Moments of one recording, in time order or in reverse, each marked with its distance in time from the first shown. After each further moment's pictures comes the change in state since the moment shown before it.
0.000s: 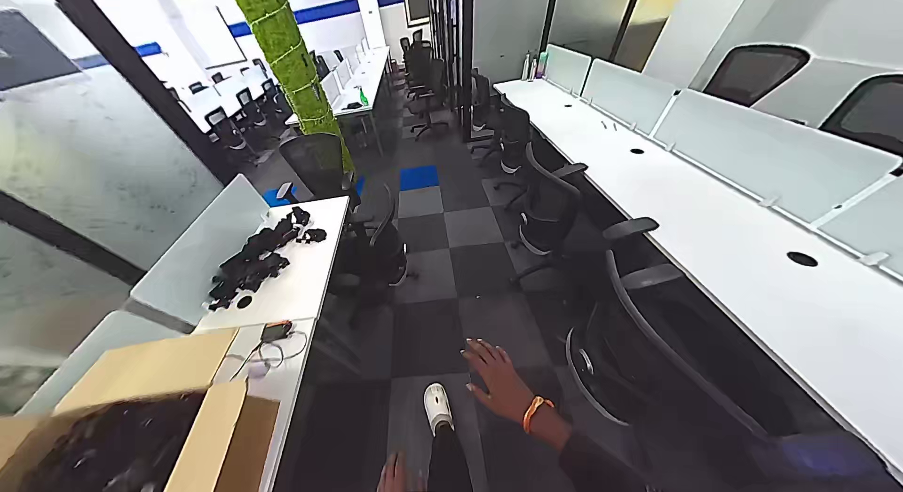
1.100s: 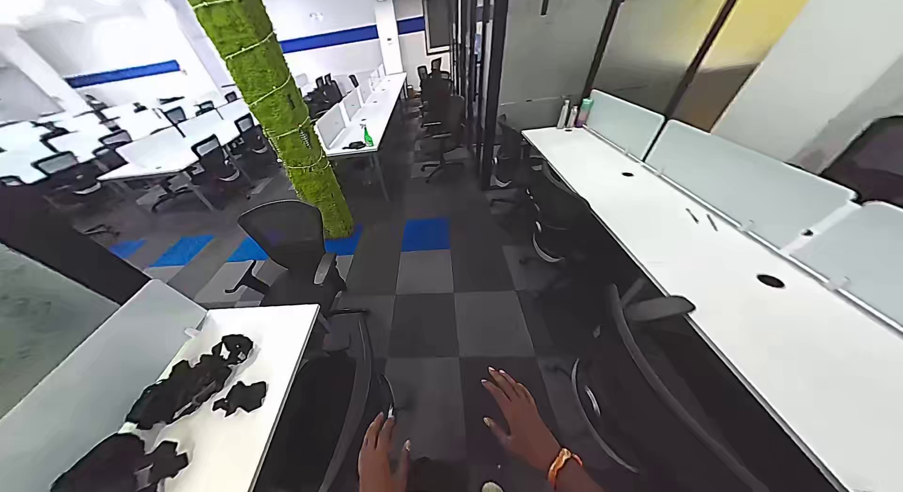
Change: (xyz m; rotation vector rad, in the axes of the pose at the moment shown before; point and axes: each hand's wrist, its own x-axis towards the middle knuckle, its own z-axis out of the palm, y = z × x) left_hand 0.797 0.279 -0.105 -0.193 0.209 0.163; right_hand 0.628 0.337 -0.247 0.035 0.113 0.028
